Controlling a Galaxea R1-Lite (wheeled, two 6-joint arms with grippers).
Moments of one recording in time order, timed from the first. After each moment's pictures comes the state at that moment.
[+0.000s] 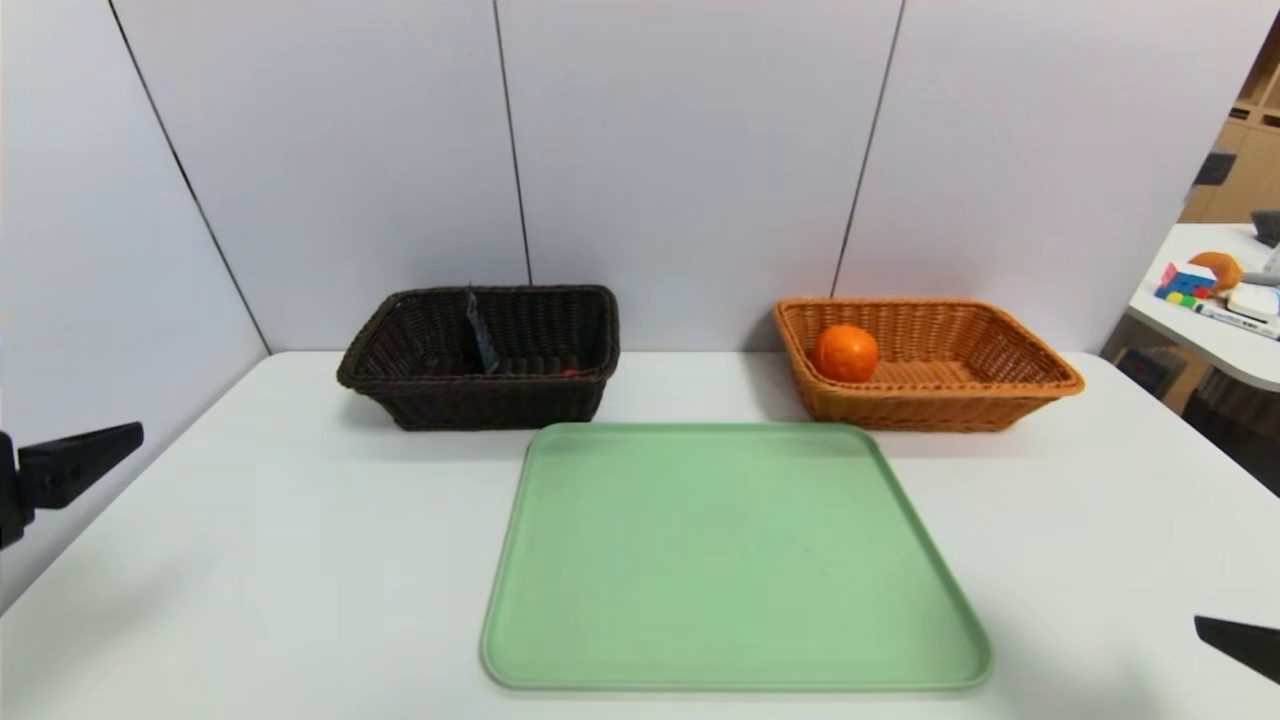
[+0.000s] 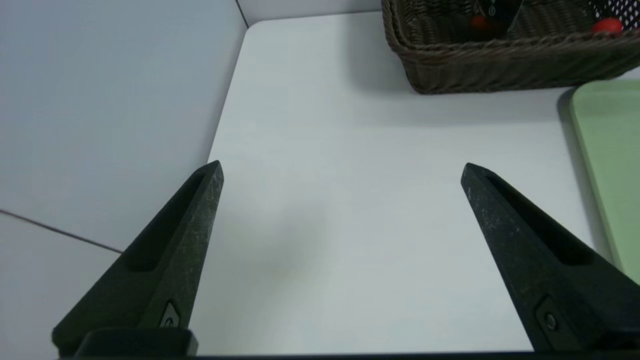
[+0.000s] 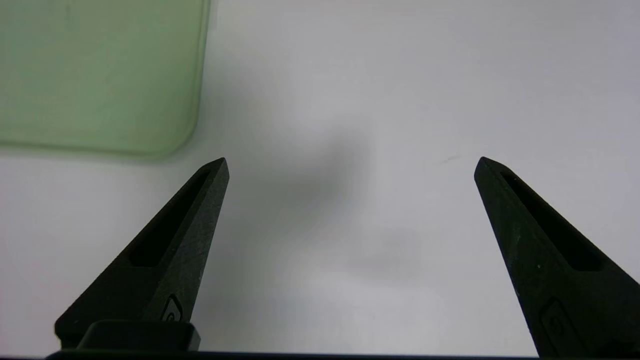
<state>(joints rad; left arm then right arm) -0.02 0.93 -0.77 0.14 0.18 0.09 0.02 0.91 -0.70 0.51 -0.03 -0.10</state>
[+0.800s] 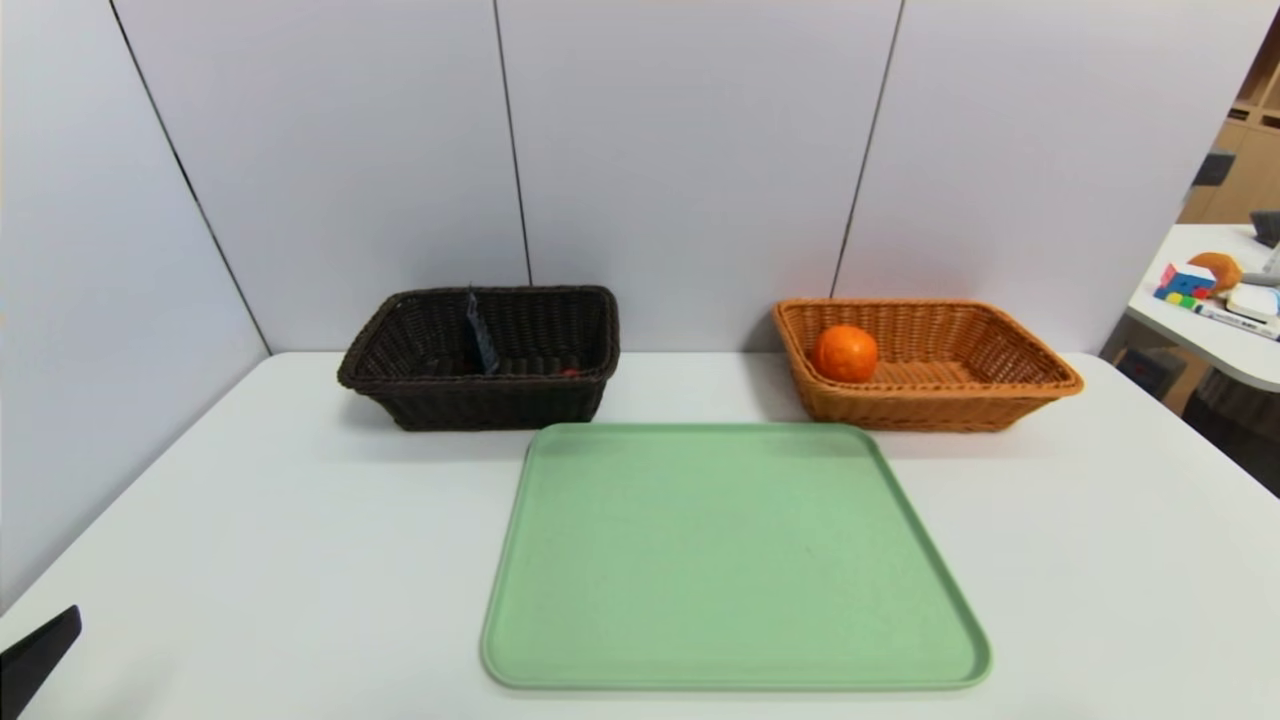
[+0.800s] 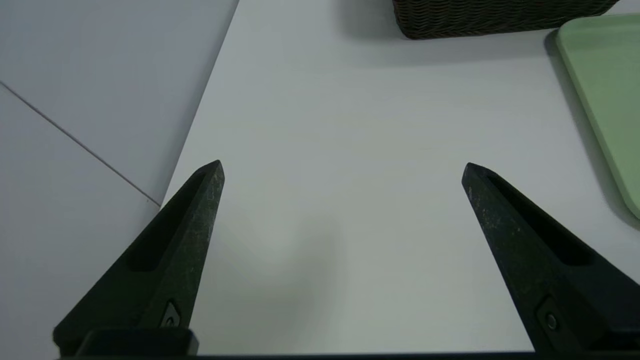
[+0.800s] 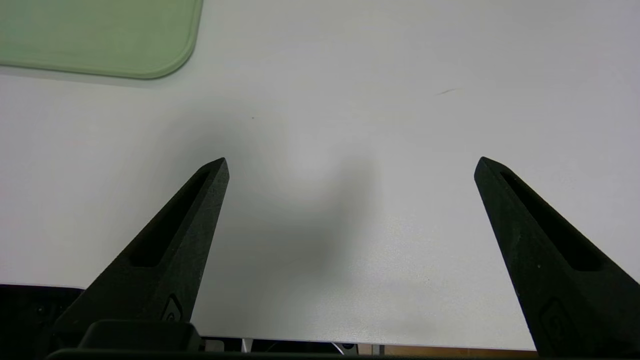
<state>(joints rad) -0.01 0.55 -0.46 0.14 0.13 0.08 0.05 0.55 -0.51 0.55 -0.07 -0.10</state>
